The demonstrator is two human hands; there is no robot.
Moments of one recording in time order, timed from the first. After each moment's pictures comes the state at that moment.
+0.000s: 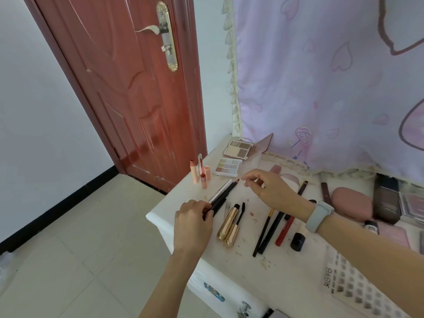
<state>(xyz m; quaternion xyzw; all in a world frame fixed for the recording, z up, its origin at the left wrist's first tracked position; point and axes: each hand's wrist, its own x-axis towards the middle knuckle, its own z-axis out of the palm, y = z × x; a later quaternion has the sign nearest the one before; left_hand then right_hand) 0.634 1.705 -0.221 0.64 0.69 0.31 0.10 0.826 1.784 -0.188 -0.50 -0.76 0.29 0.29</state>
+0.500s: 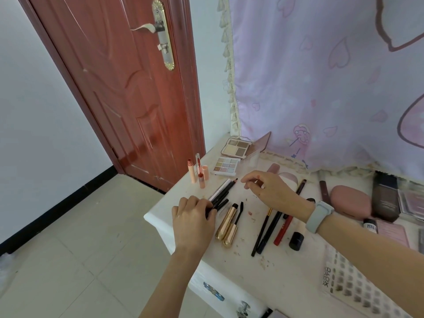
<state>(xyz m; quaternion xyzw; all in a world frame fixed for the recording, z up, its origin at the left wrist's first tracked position) 0.639 1.711 -0.227 0.66 0.70 0.27 0.00 0.830 1.783 -0.191 -0.51 -0.76 0.29 0.28</state>
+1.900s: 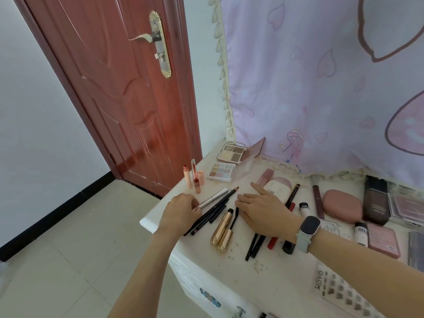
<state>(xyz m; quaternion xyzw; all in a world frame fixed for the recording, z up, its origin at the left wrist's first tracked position) 0.610 1.751 -0.207 0.68 0.70 0.16 0.12 0.833 1.767 -0.216 -0.41 -0.91 -0.08 -0.01</state>
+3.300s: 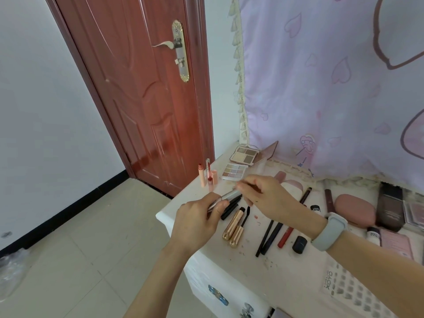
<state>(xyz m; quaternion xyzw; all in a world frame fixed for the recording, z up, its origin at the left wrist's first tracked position) 0.622 1.686 -0.173 0.74 0.57 0.35 0.08 0.802 1.732 -0.140 -0.41 -0.77 0.35 0.33</state>
